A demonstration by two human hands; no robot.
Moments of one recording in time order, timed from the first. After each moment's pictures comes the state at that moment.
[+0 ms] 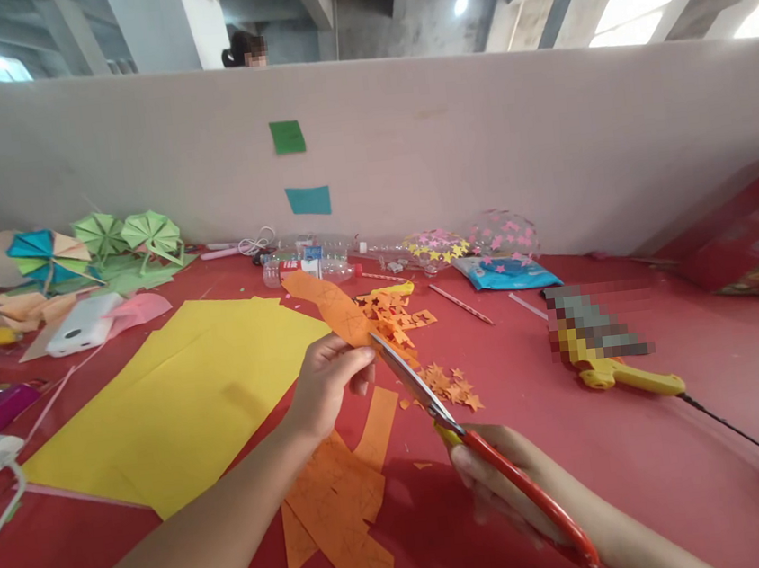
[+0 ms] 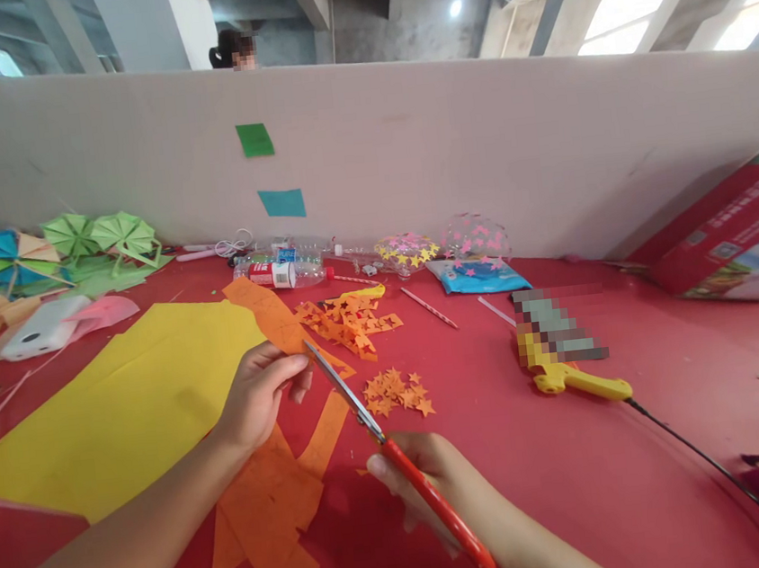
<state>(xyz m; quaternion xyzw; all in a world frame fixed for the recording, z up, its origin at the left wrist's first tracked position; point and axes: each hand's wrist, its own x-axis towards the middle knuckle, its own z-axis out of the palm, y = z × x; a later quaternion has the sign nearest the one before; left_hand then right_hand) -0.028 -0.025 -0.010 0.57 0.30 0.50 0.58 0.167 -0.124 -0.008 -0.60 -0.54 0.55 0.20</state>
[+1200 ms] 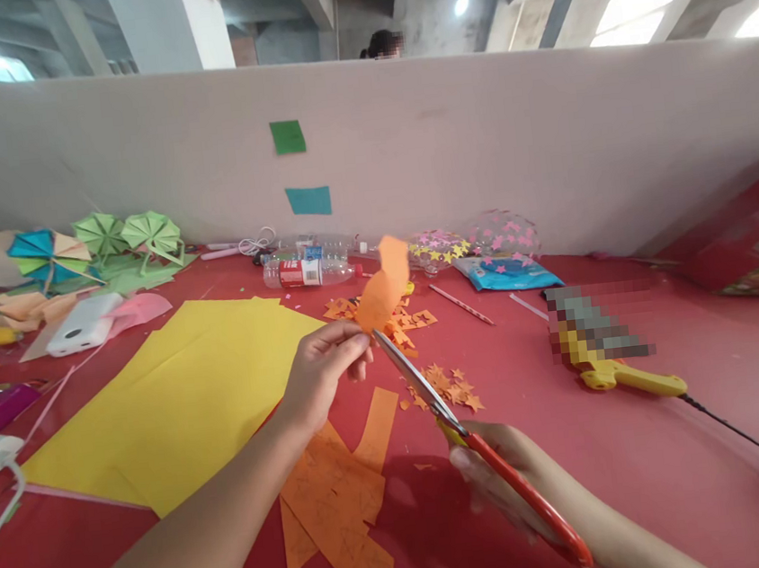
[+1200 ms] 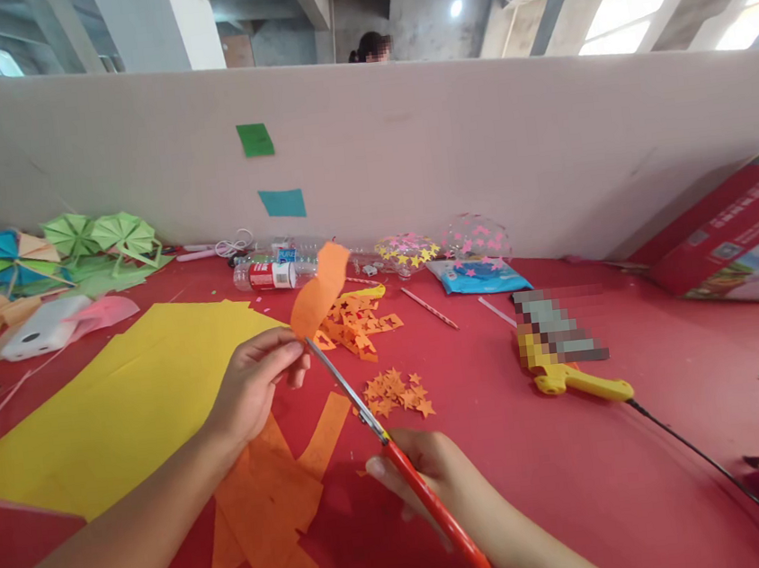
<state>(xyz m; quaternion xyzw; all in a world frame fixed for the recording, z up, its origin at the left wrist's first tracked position) -0.031 -0.021 0.002 0.58 0.31 0.51 0.56 0.164 -0.127 0.003 -0.59 -0.55 0.54 0.24</state>
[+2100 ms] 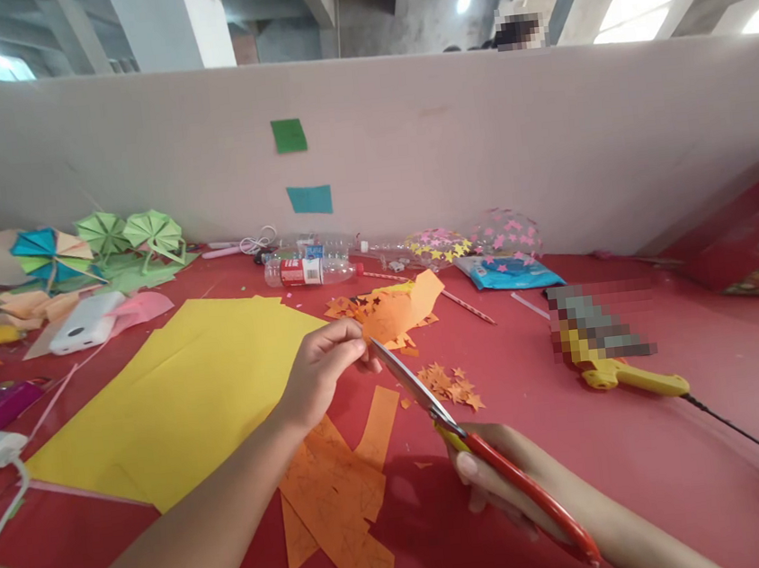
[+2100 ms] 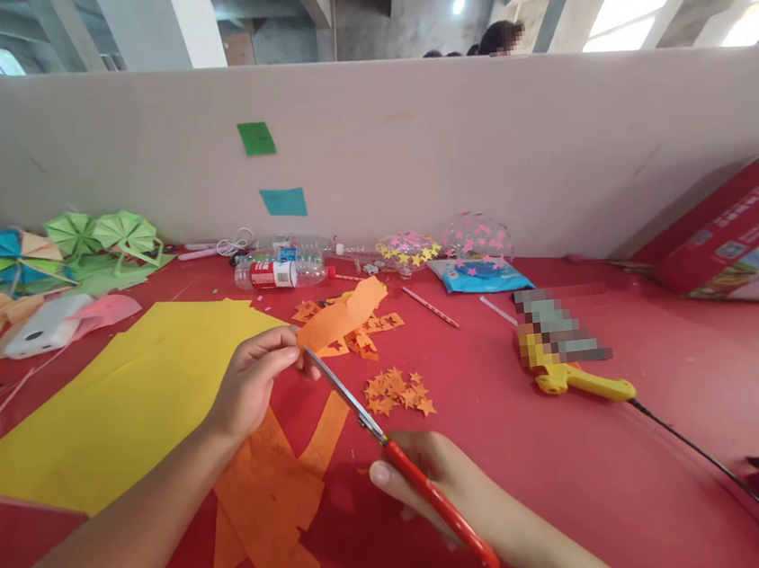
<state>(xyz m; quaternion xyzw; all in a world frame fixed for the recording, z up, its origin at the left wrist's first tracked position) -0.037 -0.020 0.005 0.63 0.29 0.48 0.54 0.174 -0.125 -0.004 -0.55 -0.59 0.56 0.20</state>
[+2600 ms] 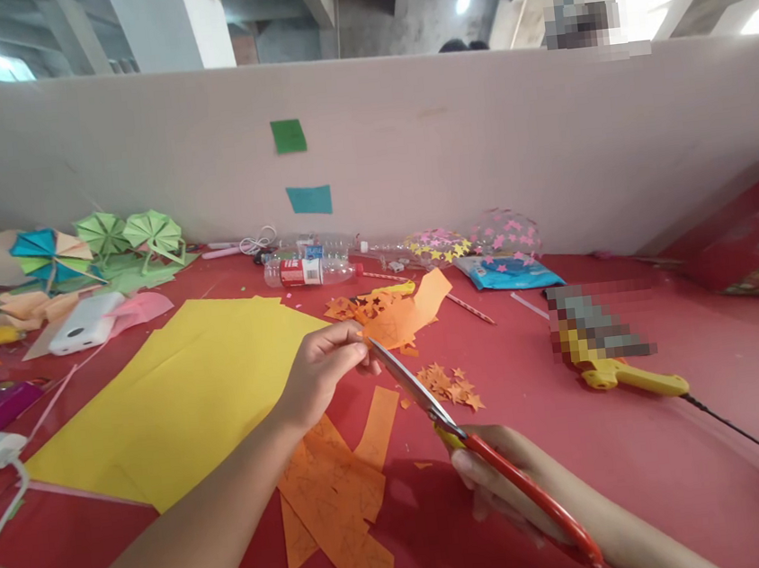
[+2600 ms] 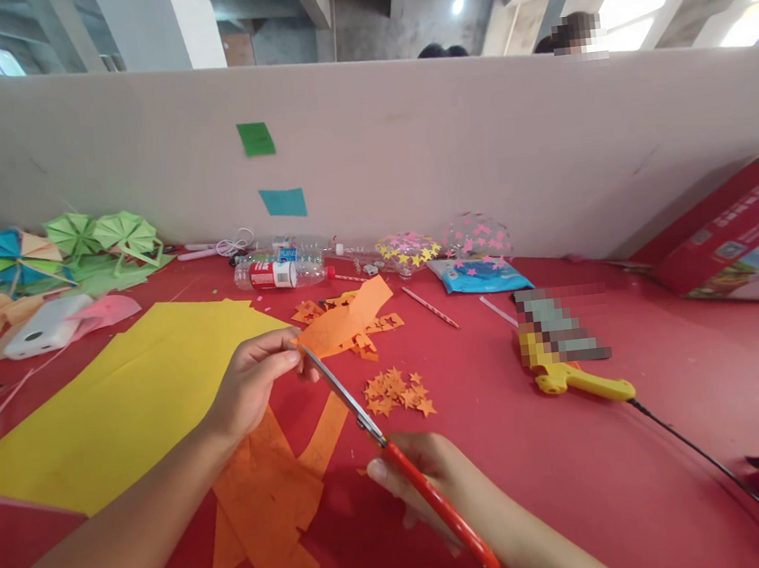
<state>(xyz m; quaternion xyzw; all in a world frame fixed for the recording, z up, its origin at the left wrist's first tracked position) -0.038 -0.019 0.005 0.64 0.29 0.47 0.53 0.169 -0.125 -0.003 -0.56 -0.56 0.57 0.21</state>
